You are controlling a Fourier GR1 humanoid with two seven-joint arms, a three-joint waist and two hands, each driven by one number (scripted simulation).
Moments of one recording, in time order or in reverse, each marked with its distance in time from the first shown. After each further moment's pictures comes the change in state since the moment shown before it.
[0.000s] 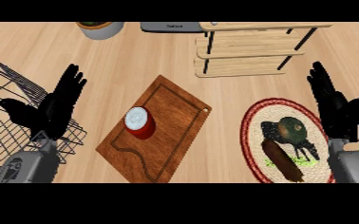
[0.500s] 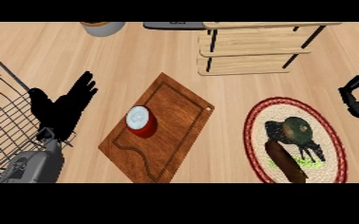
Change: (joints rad) left arm -0.002 -0.018 -0.011 0.006 -0.026 -0.074 0.186; right arm -0.056 -0.297 -0.105 0.177 -0.022 0.404 -0.292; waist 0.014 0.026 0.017
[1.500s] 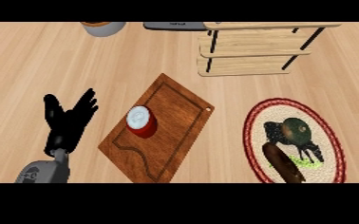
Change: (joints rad) left arm 0.062 -0.056 0.010 0.054 -0.085 0.059 0.083; right arm -0.110 -0.299 0.191 0.234 0.202 0.365 -0.334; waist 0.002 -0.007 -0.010
